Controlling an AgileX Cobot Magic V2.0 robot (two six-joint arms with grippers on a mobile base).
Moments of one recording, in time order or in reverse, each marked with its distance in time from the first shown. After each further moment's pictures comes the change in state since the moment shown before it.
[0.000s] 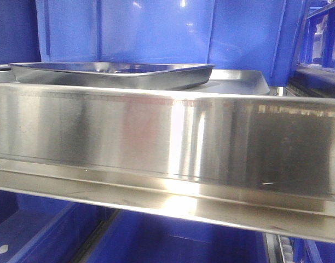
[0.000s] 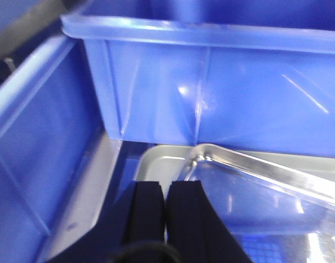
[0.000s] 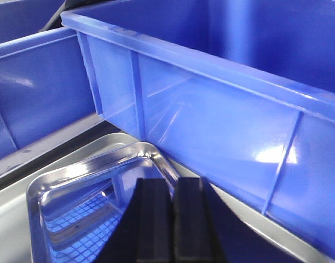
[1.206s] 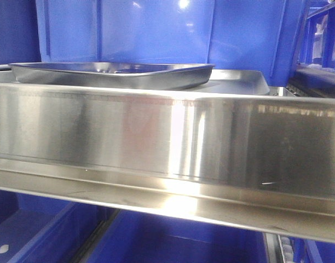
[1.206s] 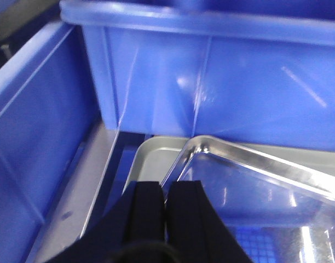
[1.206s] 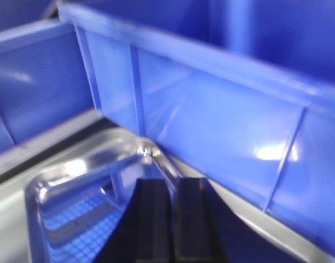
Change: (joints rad) left arm 0.000 -0.001 0.000 -0.025 0.011 0.000; right arm 0.000 0.002 0.000 0.000 -0.002 0.000
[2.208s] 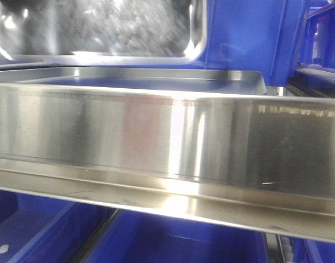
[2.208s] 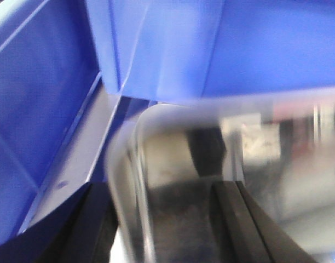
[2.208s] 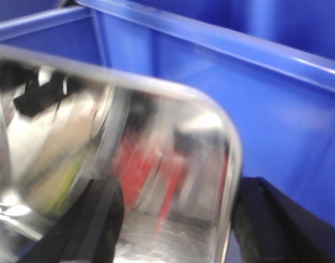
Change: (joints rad) left arm 0.004 0.043 0.002 -0.054 0.048 -0.002; right arm -0.002 0.071 0.000 0.000 -0.056 0.002
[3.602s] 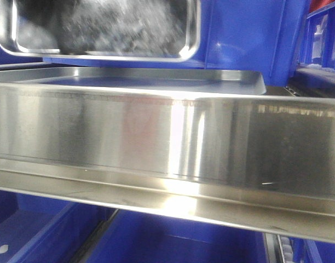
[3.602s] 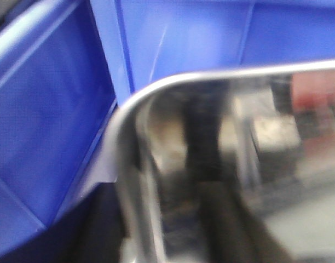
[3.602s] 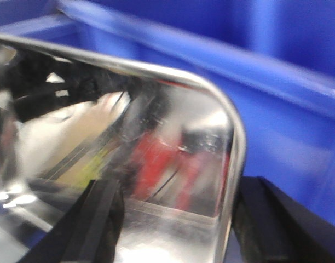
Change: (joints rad) left arm 0.027 0.091 -0.002 0.135 -0.081 -0.076; right arm -0.123 0.075 -0.003 -0.030 -0.234 0.000
